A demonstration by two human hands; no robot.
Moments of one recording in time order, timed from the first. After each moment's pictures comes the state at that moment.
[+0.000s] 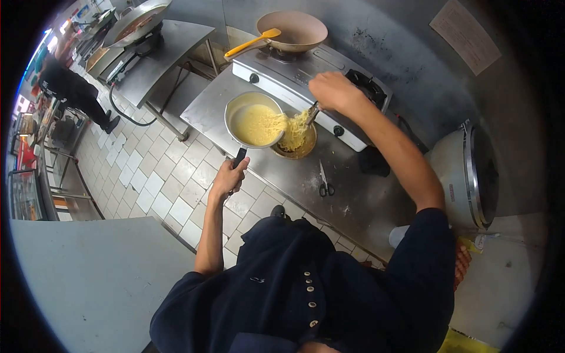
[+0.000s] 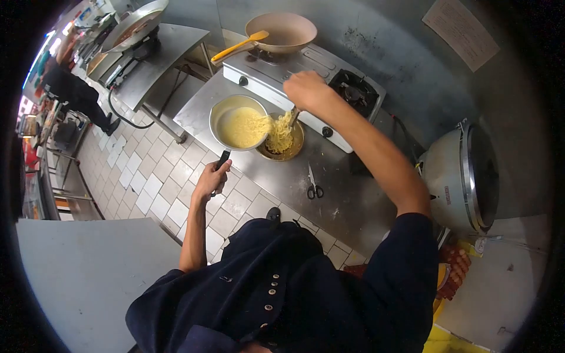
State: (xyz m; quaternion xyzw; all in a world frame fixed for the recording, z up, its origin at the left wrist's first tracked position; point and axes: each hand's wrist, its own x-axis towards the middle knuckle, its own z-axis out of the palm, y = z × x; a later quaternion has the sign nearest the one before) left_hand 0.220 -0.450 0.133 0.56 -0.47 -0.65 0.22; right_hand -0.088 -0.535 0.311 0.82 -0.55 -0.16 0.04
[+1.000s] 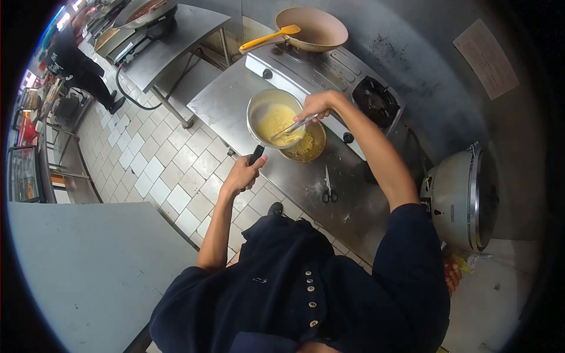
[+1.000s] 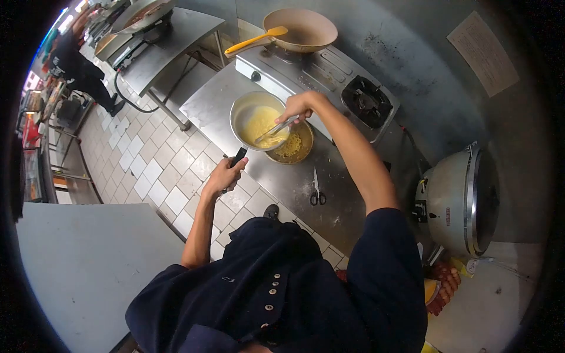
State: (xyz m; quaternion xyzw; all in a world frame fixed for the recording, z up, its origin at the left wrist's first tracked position) left_hand 0.199 -0.461 0.132 0.56 -0.49 -0.64 0.19; right_hand -0.081 -0.630 0.194 0.63 -0.57 -0.26 -0.46
